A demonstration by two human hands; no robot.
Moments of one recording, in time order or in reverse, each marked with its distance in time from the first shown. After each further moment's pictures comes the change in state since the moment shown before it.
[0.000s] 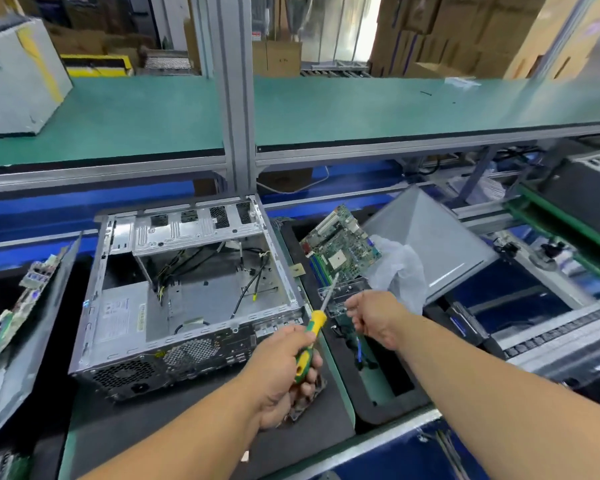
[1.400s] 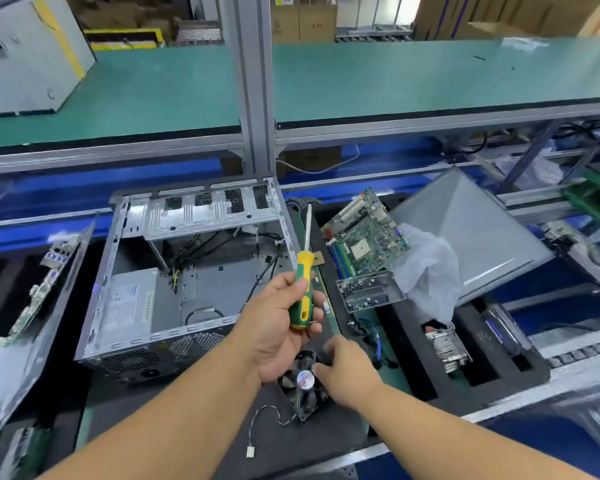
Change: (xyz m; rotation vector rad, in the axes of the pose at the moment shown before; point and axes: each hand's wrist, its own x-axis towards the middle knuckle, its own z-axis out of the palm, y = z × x) left_hand 0.029 0.051 0.001 -0.261 0.015 0.200; right_hand -0.016 0.092 0.063 -0.841 -0.126 -0.289
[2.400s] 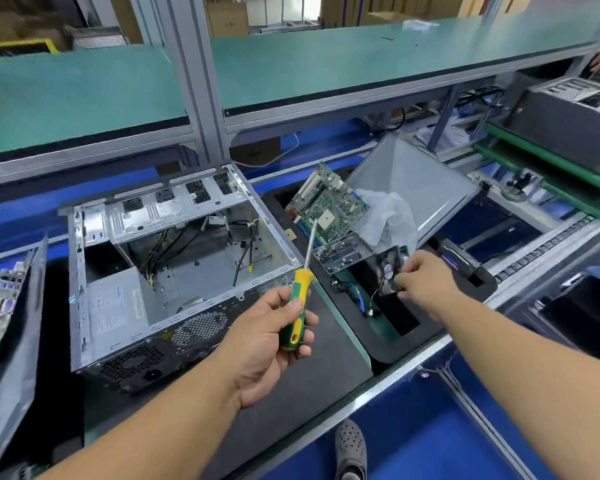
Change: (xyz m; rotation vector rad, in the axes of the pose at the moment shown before) left_hand -0.059 -0.022 -0.059 0.164 -0.246 -0.137; right_hand -0.039 0.064 -0.103 0.457 0.635 0.318
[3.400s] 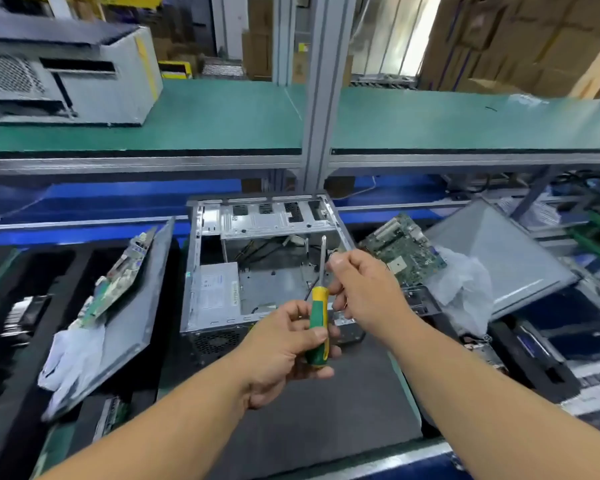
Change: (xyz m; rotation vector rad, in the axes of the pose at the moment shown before) left_hand -0.053 0.039 -0.056 0.065 0.084 0.108; right_hand -0.150 -0.193 0.103 0.289 -0.531 -0.516
